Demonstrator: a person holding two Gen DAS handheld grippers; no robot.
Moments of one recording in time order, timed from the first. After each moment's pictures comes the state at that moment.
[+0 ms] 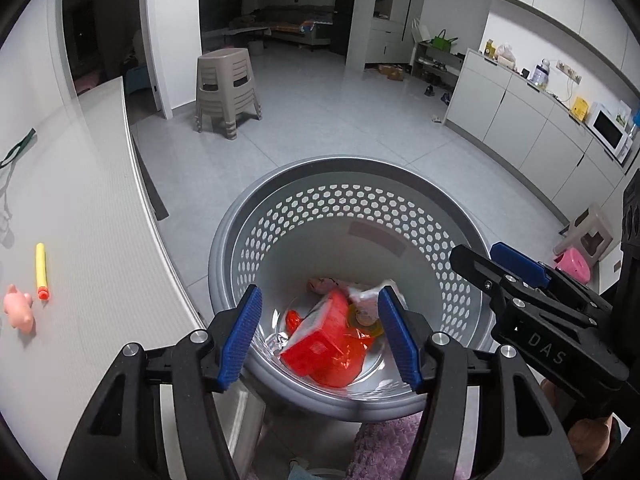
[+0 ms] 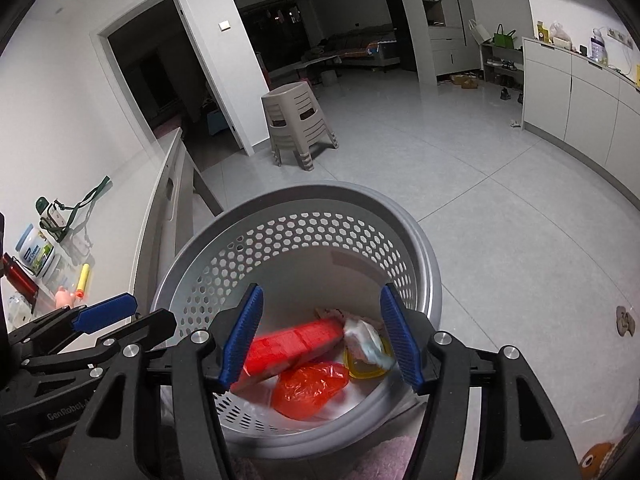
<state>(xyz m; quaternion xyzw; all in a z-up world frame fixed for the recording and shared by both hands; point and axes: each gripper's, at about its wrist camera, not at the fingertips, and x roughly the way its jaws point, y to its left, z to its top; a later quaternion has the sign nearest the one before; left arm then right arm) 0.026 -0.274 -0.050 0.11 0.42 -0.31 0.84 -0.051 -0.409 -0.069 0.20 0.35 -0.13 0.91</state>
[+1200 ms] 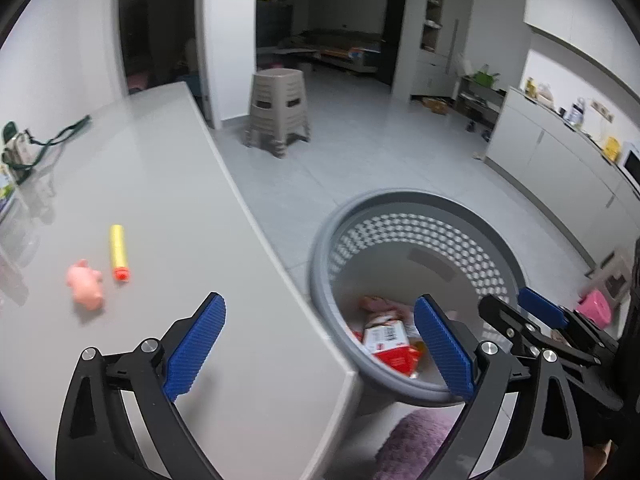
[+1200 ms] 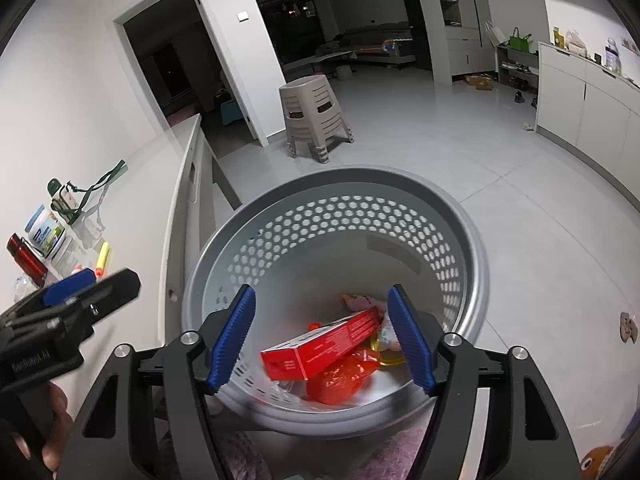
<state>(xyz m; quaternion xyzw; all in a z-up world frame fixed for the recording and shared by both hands) 0.034 -0.205 -0.027 0.07 0.39 -0.23 0.89 -0.045 -0.360 -0.067 0.18 0.36 -0.11 0.91</state>
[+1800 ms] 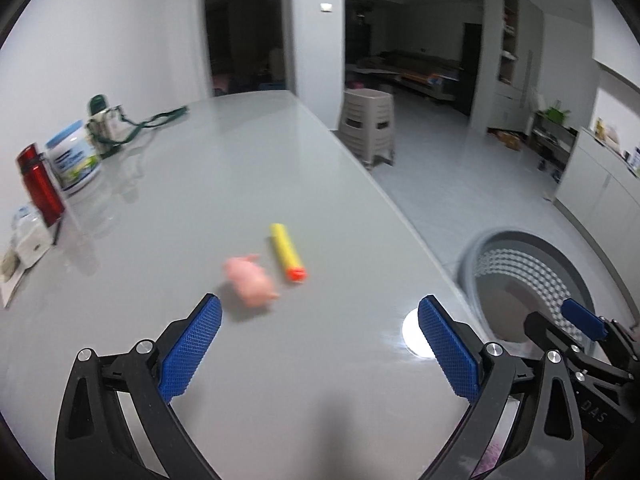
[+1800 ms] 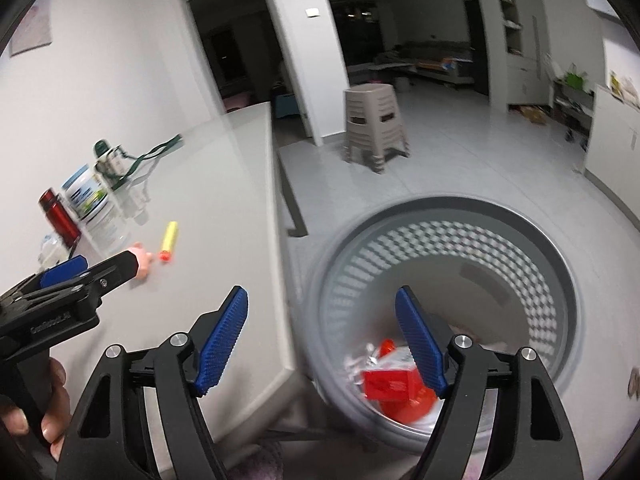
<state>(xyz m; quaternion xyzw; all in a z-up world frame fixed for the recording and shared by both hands) 0.055 -0.091 -0.006 0.04 0.36 -0.09 0.93 0.001 -0.269 -0.041 0.12 0.34 -0.01 0.93</state>
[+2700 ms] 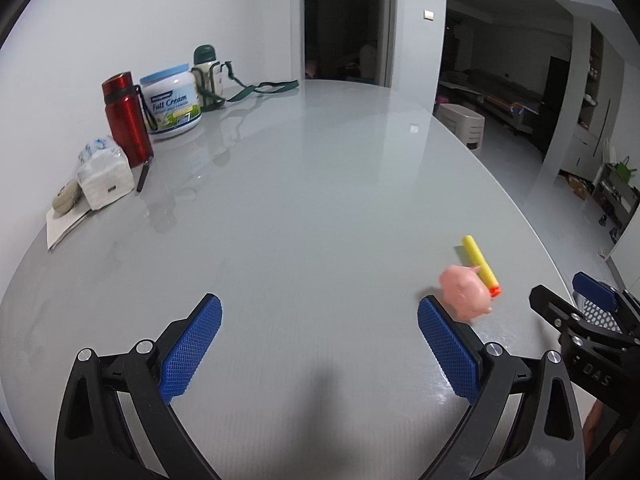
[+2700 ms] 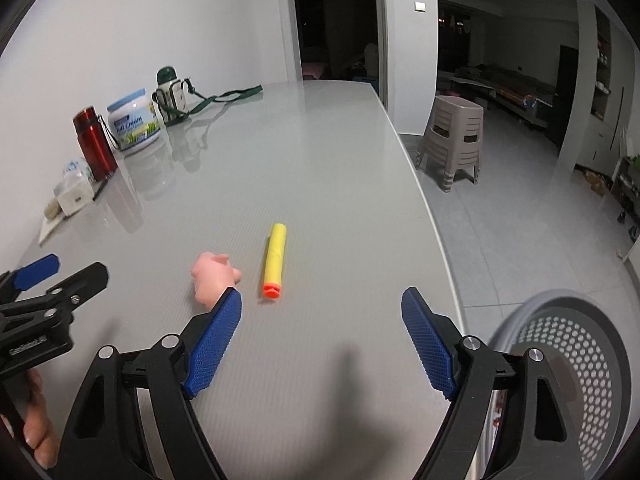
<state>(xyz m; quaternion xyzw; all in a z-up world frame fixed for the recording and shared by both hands) 0.075 0.045 -0.023 -0.02 0.37 0.04 0.93 0.117 -0.142 -0.041 0.00 0.38 0.09 0.92</state>
